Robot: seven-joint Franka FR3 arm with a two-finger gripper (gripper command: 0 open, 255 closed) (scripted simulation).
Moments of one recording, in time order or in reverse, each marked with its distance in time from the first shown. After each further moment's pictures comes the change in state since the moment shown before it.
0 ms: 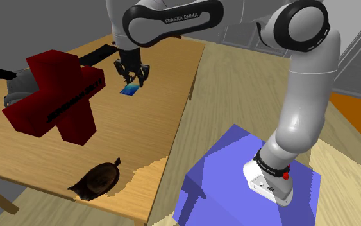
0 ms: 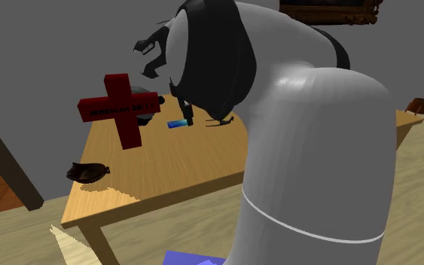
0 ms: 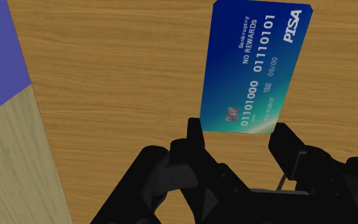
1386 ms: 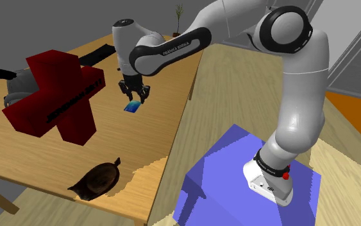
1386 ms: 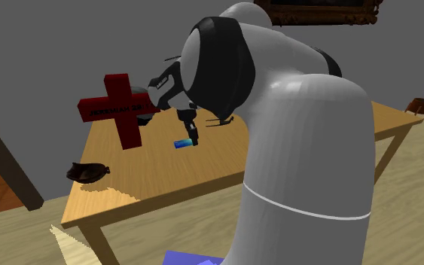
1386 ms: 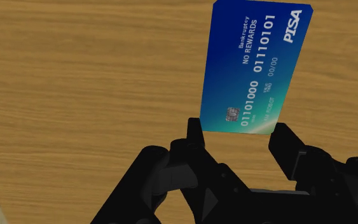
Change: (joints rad) arm -0.007 0.093 -0.043 -0.132 -0.074 0.208 0.044
